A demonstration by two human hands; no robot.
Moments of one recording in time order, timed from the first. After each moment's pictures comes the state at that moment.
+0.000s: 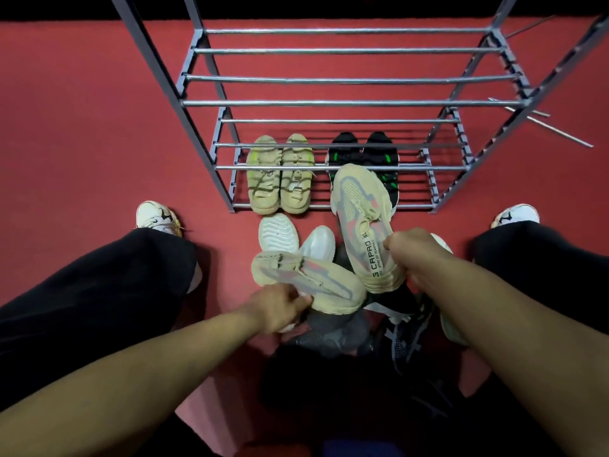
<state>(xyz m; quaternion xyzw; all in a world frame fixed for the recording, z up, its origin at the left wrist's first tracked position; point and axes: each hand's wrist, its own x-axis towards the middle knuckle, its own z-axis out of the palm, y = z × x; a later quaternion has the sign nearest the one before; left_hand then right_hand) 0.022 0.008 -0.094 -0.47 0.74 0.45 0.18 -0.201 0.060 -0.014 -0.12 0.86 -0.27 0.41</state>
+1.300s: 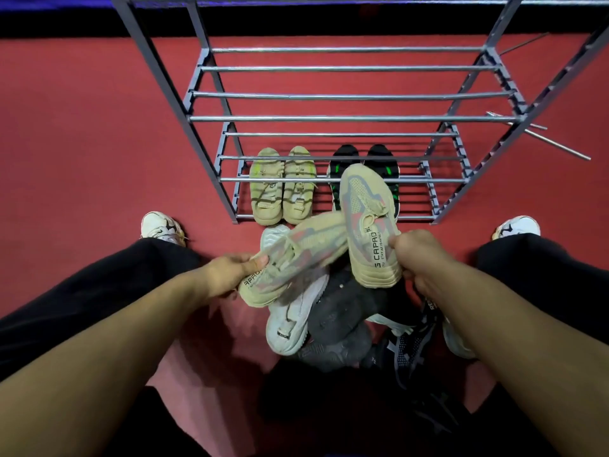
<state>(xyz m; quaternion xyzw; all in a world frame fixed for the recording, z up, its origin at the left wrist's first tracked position) 0.071 -0.079 -0.081 -0.52 0.60 0.62 0.02 -0.212 0.051 -0.017 -0.13 0.84 -0.33 0.41</state>
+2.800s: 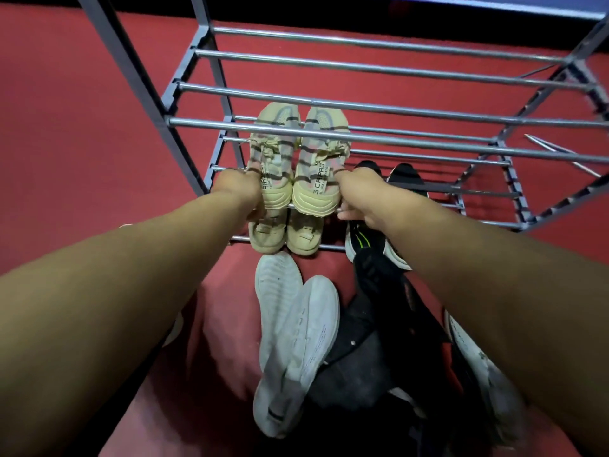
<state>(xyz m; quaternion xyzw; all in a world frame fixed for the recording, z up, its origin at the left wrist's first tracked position) -0.047 -0.242 -0.071 -0.71 0.48 0.46 -0.23 -0.214 -0.168 -0.049 -0.25 0.79 -0.33 0.45</state>
